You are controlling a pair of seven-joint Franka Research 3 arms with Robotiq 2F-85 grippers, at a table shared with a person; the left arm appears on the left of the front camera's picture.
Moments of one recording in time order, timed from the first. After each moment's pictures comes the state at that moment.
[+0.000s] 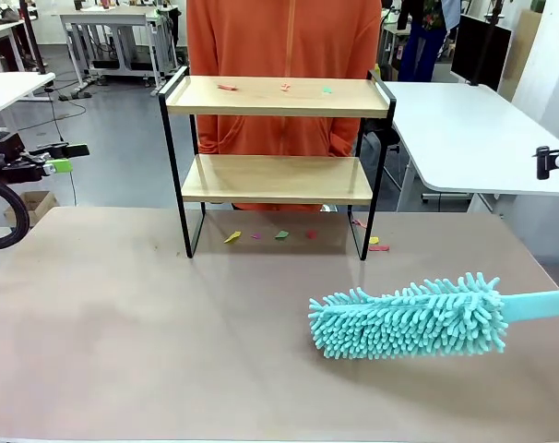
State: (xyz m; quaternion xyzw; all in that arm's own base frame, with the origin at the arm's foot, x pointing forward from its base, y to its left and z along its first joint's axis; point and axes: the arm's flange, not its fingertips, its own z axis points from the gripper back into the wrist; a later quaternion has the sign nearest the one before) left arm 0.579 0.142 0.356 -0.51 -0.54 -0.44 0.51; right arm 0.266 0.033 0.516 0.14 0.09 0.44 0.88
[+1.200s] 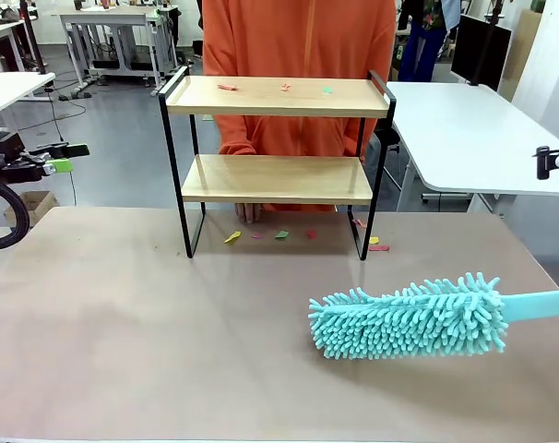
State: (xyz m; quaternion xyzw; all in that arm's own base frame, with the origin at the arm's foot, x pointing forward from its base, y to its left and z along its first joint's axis) left arm 0.579 0.142 0.356 -0.51 -0.54 -0.44 0.51; right arm 0.266 0.033 0.516 0.14 0.09 0.44 0.88
